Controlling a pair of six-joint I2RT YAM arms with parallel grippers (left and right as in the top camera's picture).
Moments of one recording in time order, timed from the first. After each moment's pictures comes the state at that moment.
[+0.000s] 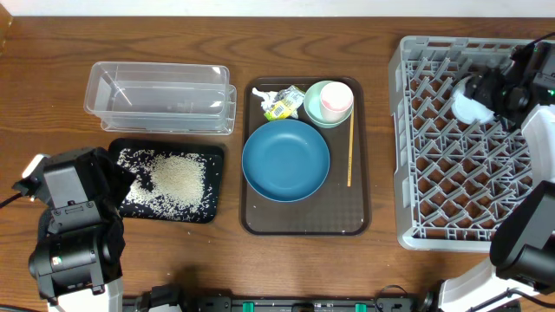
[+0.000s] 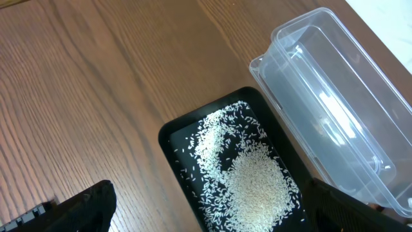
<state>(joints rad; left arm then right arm) 0.23 0.86 1.09 -1.10 -0.37 -0.69 -0.35 1.83 1.40 -0.51 -0.21 0.20</state>
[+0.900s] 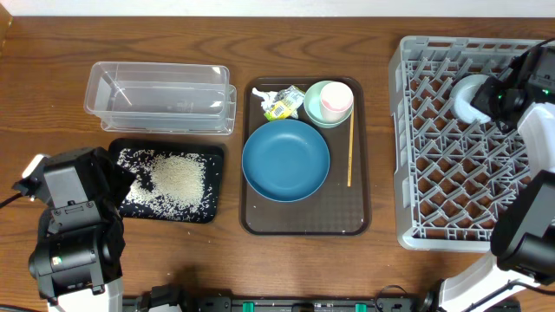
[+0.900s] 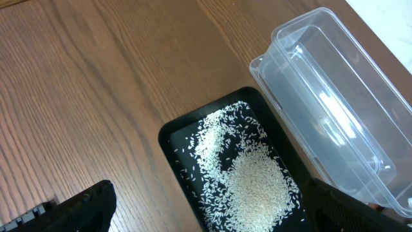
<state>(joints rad) 0.23 0.86 1.09 -1.10 -0.37 -0.69 -0.35 1.88 1.40 -0.52 -0.10 0.24</state>
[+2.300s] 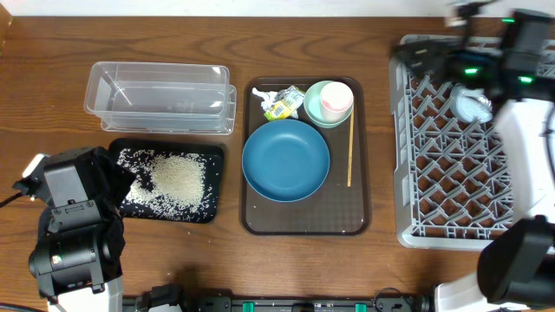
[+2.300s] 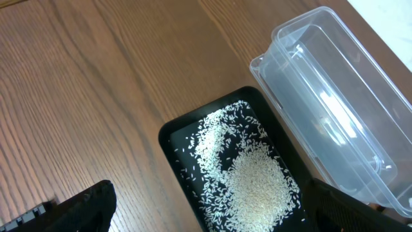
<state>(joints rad) 0.23 0.87 1.09 -1.10 -0.37 -0.69 -0.08 1.70 1.49 -0.51 -1.00 0.12</state>
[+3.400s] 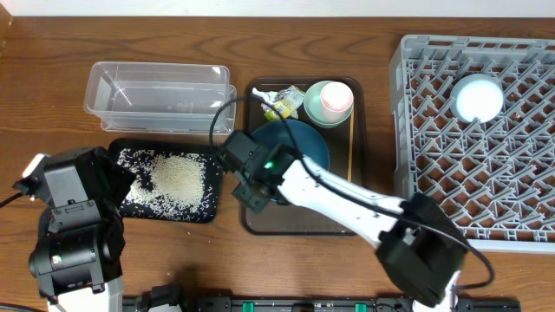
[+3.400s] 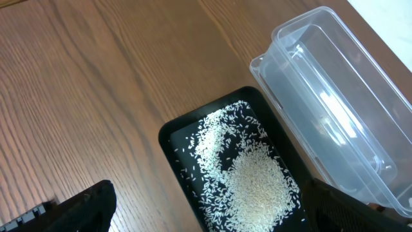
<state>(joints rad) 0.23 0.87 1.09 -1.10 -0.37 -0.69 0.95 1.98 1.48 -0.78 -0.03 0.06</state>
